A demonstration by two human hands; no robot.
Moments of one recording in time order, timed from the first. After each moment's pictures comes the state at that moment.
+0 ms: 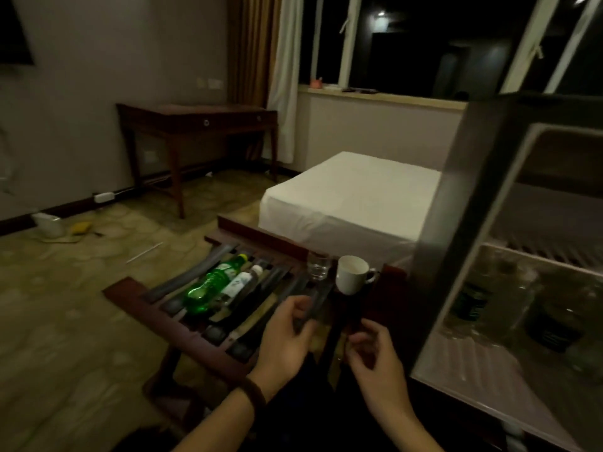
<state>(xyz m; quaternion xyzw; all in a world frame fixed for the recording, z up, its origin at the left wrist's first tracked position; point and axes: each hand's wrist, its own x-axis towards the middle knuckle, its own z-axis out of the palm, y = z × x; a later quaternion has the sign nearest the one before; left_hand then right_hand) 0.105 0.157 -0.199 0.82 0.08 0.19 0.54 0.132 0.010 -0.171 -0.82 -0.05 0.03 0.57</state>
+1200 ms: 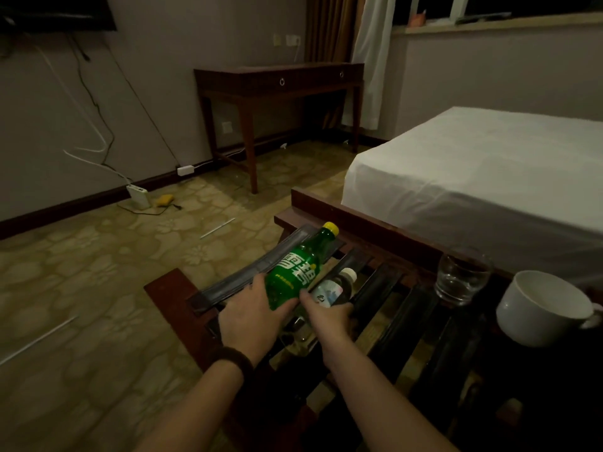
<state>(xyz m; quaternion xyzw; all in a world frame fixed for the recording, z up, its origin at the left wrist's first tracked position) 0.226 0.407 -0.320 0.89 0.38 0.20 0.11 0.304 0.329 -0.343 -0.78 0.09 0.27 0.56</state>
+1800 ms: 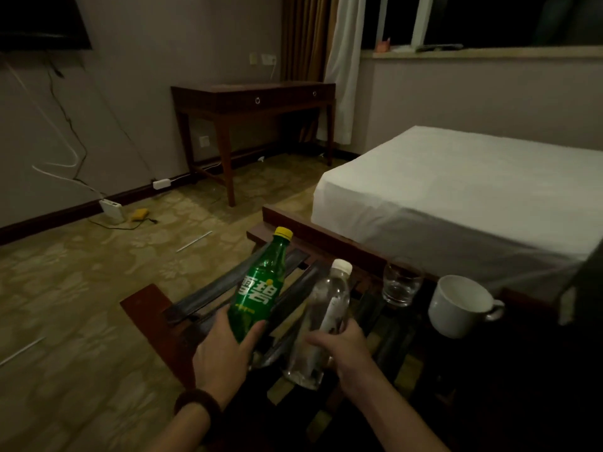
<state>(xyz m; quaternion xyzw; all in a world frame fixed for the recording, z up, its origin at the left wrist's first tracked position) 0.190 0.358 -0.304 0.84 0.40 0.20 0.31 0.284 0.212 -0.292 -0.61 -0.02 0.32 0.72</state>
